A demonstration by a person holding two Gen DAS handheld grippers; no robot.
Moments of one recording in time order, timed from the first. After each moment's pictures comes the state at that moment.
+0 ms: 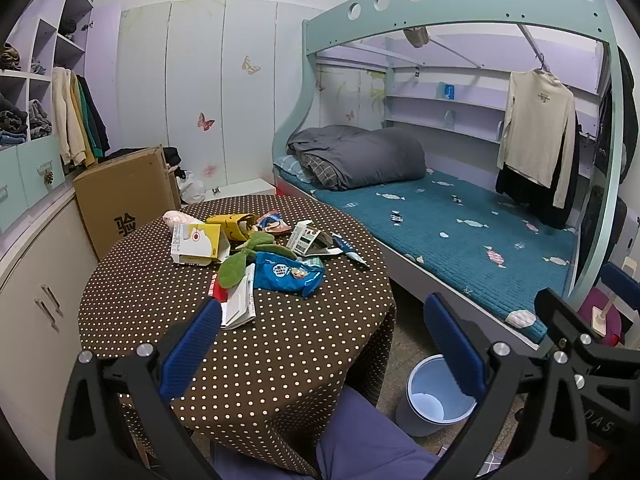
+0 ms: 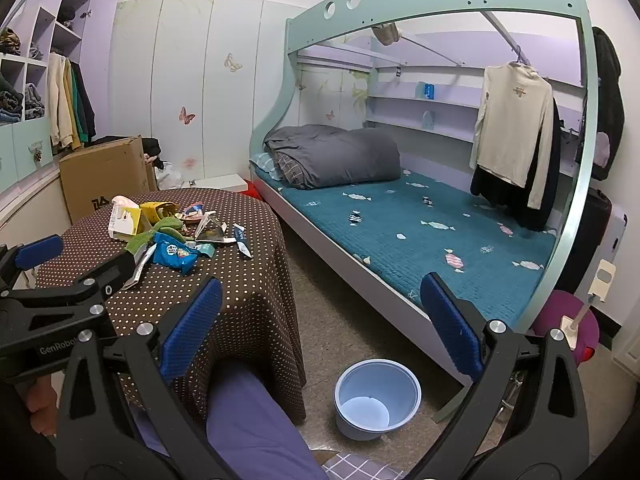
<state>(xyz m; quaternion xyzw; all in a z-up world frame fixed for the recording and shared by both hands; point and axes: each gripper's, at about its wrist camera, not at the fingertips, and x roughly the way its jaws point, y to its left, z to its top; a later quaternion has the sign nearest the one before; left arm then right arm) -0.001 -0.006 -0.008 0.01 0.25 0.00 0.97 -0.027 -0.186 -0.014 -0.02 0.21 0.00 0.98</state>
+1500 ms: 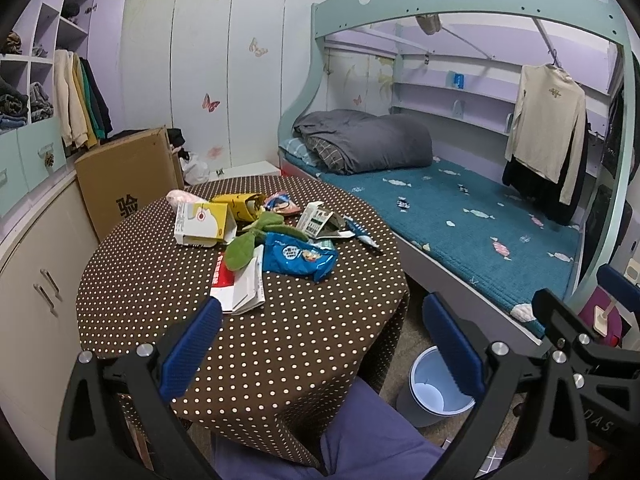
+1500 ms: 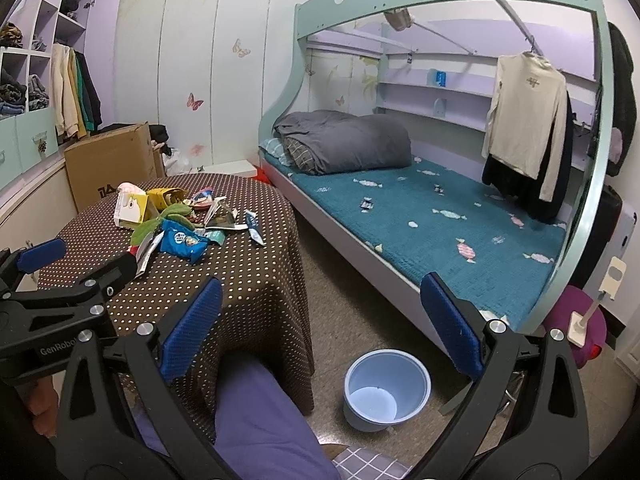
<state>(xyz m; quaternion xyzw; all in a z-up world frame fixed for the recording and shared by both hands) 0.015 0.012 -0.022 0.00 0.28 0.01 0.96 -0.007 -0.174 -0.022 -0.01 0.24 0.02 0.97</state>
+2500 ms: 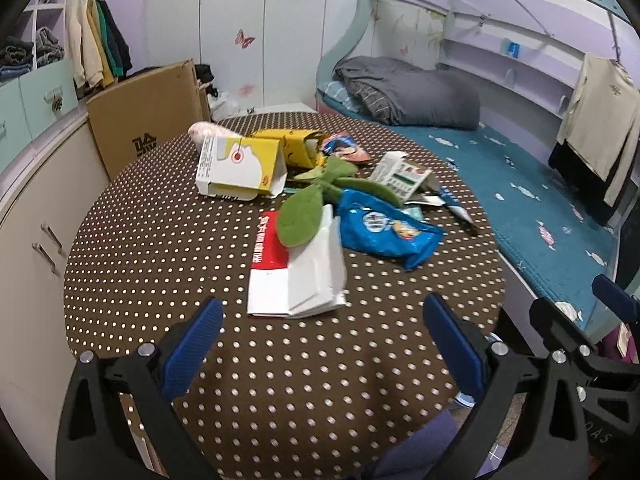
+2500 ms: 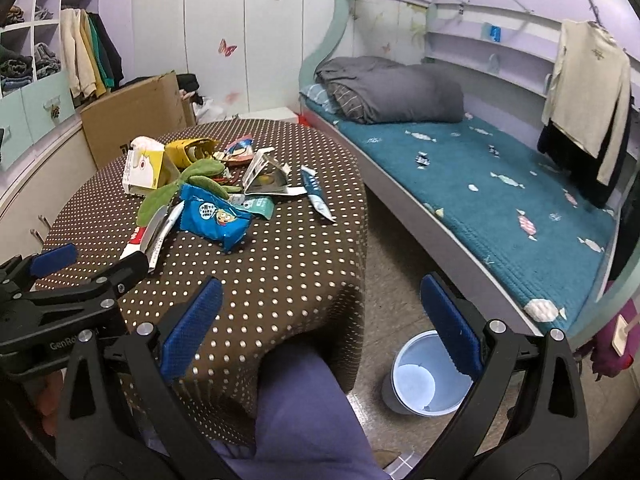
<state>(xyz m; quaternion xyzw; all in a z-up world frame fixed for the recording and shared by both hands) 0.106 0.084 -0.073 -0.04 0.38 0.07 0.92 0.098 -0.107 -0.066 -0.02 0.34 0.09 0.94</state>
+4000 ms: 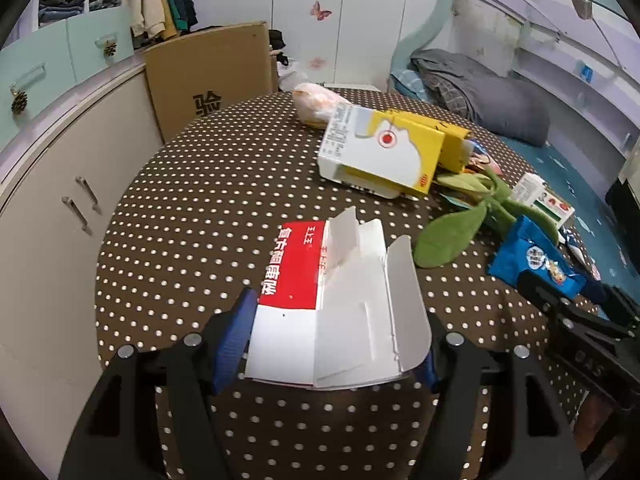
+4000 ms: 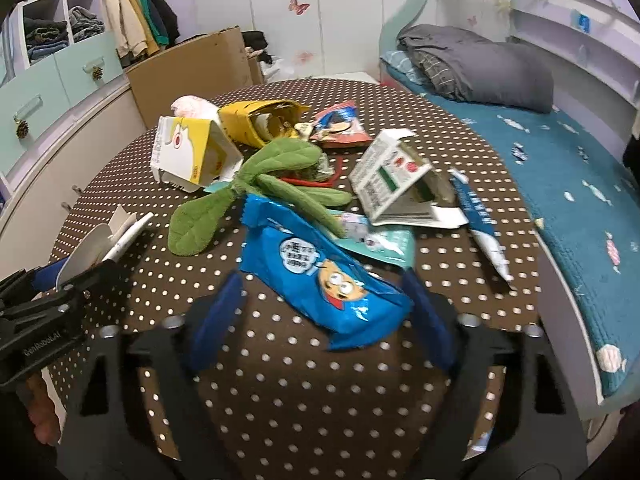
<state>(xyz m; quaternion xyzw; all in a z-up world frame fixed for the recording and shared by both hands) 0.140 0.193 -0.100 -0.10 0.40 0.17 0.89 0.201 -0.006 -0.112 -0.04 0.39 0.22 0.89</state>
